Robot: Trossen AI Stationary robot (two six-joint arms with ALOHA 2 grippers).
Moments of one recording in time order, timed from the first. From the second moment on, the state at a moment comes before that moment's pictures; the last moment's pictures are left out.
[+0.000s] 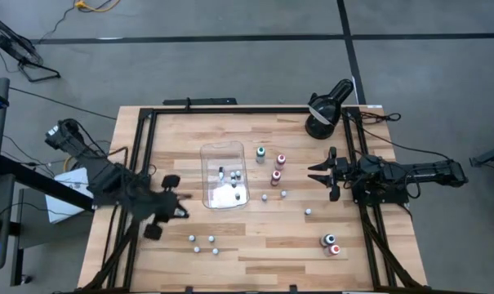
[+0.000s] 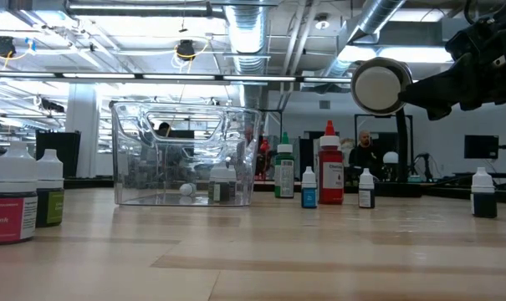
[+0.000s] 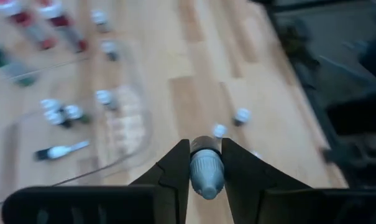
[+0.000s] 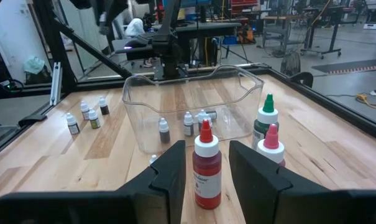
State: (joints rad) left arm -0.63 1.02 1.01 -0.80 -0.29 -0.32; right arm 0.02 0.15 0.00 0.03 0.08 0.03
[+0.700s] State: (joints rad) left arm 0.09 1.02 1.01 -0.79 -0.27 -0.36; right arm 0.02 0.15 0.01 0.03 0.08 0.03
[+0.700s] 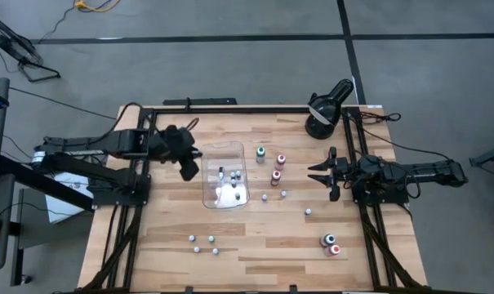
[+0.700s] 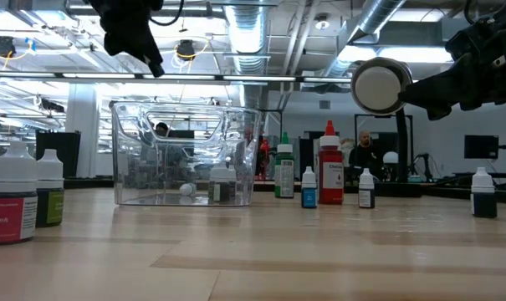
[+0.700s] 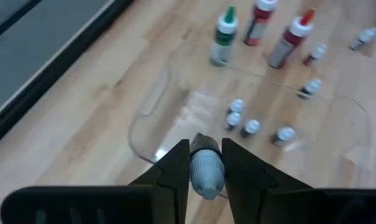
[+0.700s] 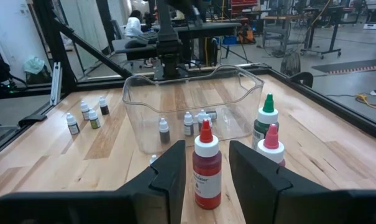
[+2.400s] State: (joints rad) left arm 0.20 1.87 1.32 -0.69 -0.14 -0.07; right arm 0.02 0.15 0.00 0.03 0.08 0.03
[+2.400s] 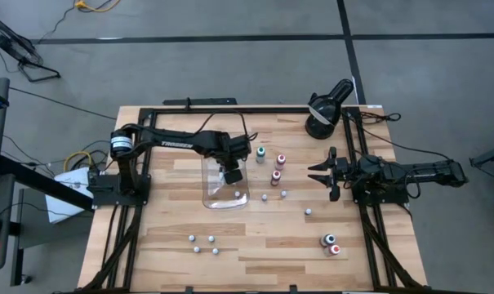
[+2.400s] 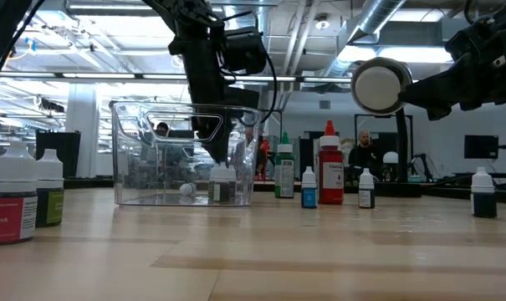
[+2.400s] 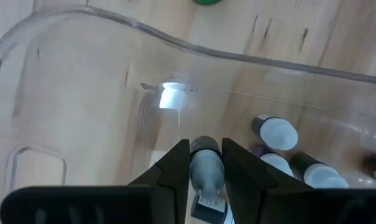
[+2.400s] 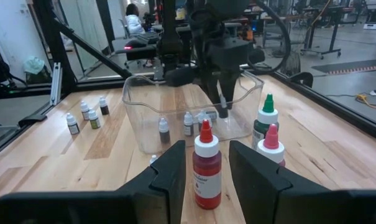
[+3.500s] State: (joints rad) left arm 0.16 1.87 1.32 -0.64 -0.08 0.56; right arm 0.02 0.15 0.00 0.03 0.08 0.03
